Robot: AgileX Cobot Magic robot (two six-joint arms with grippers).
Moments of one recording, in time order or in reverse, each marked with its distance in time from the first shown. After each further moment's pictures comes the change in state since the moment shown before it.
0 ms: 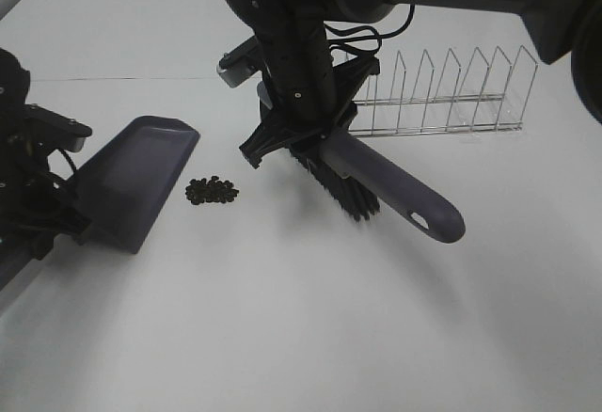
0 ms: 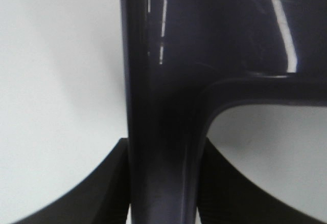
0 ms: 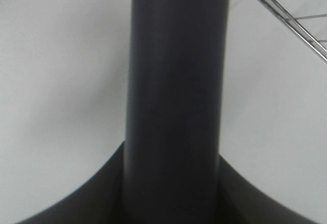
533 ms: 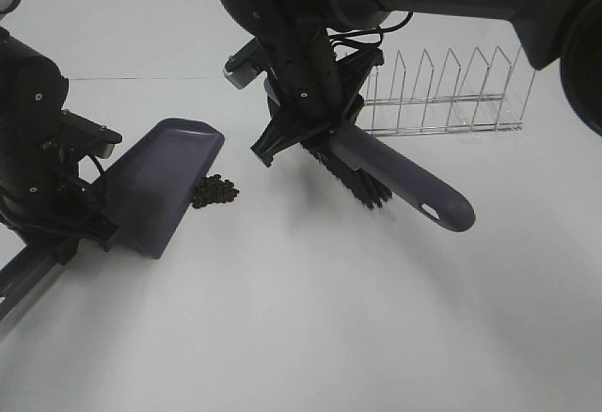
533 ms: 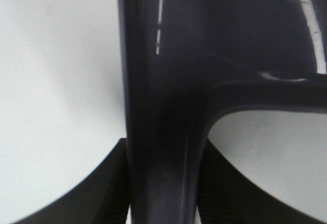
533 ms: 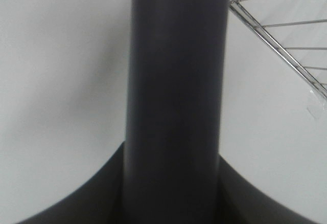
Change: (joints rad) left arm -0.074 0.032 -0.030 -0.008 0.030 -0.033; right arm 0.000 0.021 -0.006 -0.089 0.003 0.000
